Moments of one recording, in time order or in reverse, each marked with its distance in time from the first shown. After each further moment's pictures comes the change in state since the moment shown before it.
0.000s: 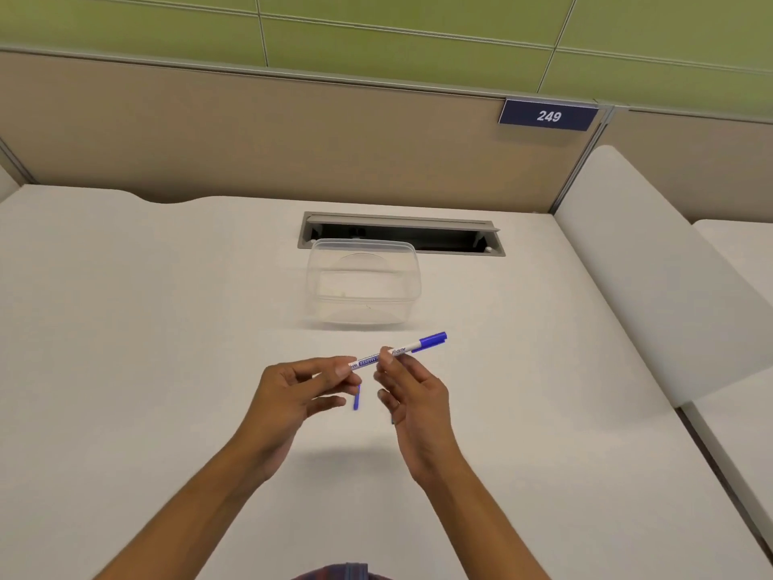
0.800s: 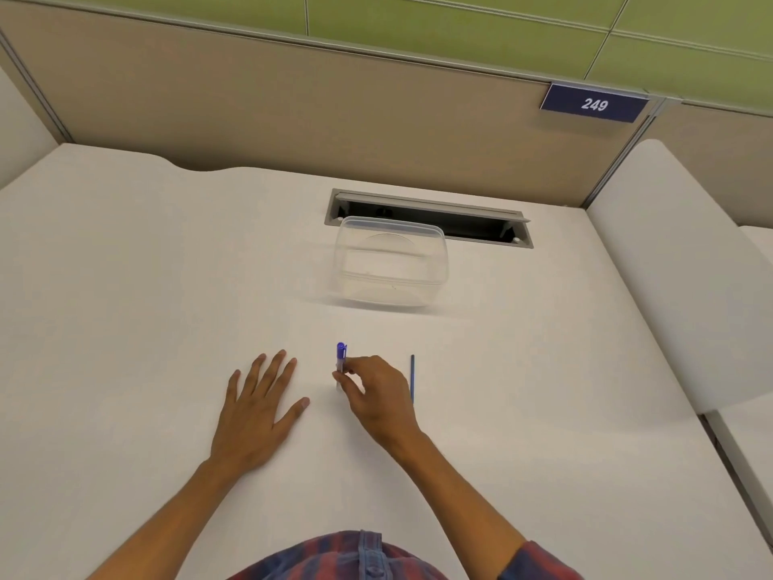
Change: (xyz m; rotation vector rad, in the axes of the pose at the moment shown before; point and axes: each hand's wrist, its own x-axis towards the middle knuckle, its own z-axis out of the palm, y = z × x) left_hand -0.005 -0.134 -0.112 1.467 0.188 0.119; right_hand 0.037 0.081 0.016 -1.286 -0.193 -0.586
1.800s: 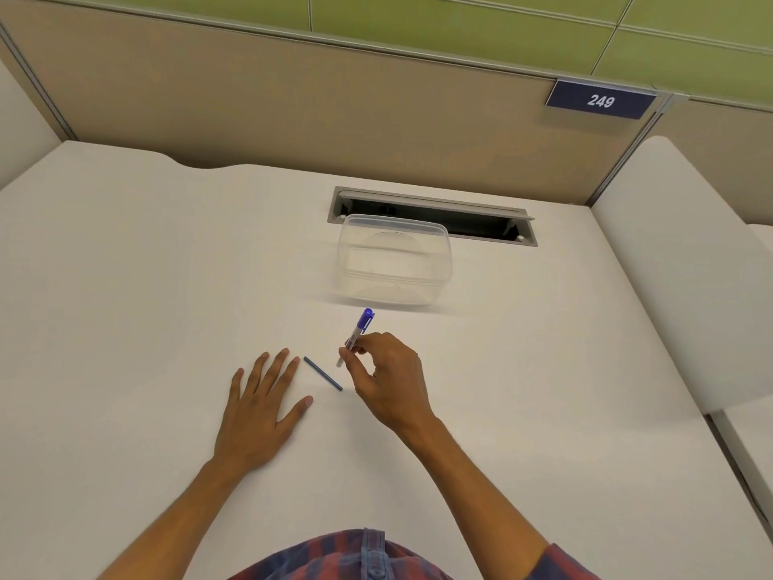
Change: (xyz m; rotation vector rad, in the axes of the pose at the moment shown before) left_hand 0.000 0.000 0.001 -0.010 0.003 0.002; right_hand 0.012 -0.020 -0.029 0.022 0.141 -0.058
